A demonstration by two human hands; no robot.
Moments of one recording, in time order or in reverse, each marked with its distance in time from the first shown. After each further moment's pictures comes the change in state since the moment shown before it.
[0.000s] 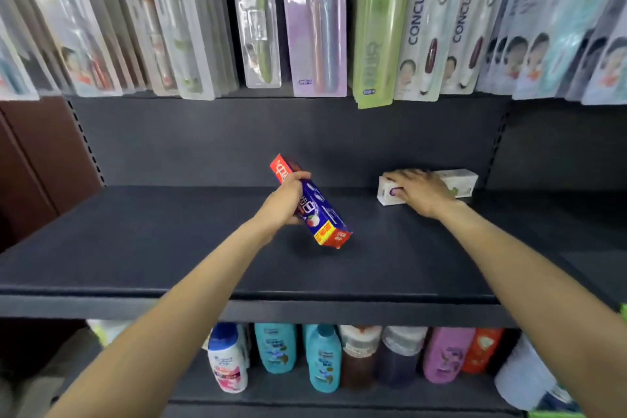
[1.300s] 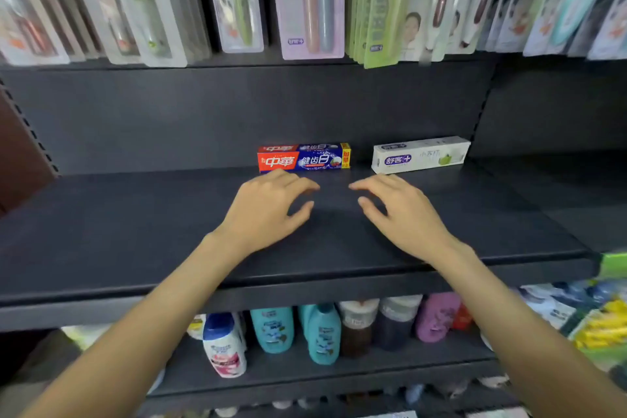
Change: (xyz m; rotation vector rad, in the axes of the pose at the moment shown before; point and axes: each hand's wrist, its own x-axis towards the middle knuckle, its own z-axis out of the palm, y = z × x) left_hand -0.027 -0.027 -0.028 1.114 0.114 1.032; right_hand -0.114 -0.106 -0.019 0.437 0.440 -0.132
